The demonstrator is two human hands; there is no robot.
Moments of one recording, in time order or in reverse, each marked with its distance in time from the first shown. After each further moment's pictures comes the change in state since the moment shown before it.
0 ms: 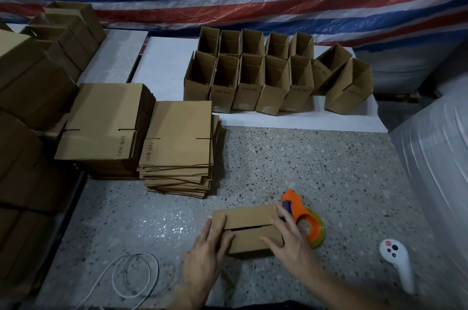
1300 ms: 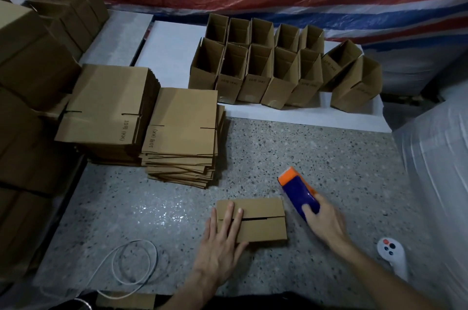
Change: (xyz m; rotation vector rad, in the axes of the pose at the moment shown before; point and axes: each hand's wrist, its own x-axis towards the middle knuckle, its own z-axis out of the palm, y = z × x) left_hand -0.005 0.026 -0.011 0.516 -0.151 0.311; right_hand 0.036 0.042 -0.058 -0.111 0.153 0.345
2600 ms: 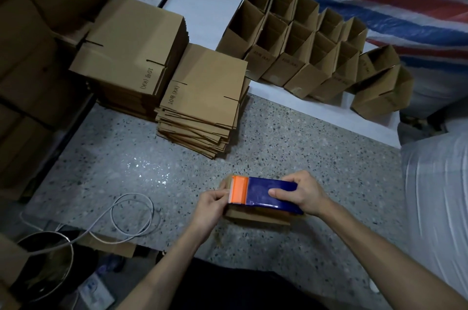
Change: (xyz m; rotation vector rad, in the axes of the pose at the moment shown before) left_hand 0.014 -0.030 0.015 -1.854 0.102 -0.364; right_hand -0.004 -0.124 -0.028 0.188 -0.543 -0.356
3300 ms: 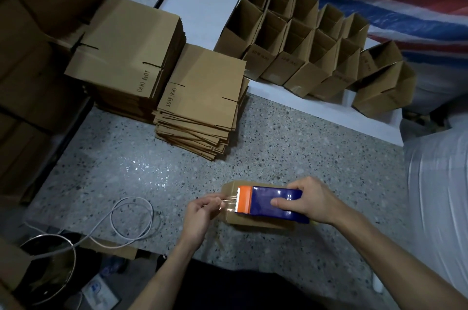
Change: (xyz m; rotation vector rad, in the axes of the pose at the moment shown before) left_hand 0.001 -0.021 -0.020 -0.121 0.230 -0.020; right_hand -0.013 -0.010 -0.017 -0.292 -0.079 0.039
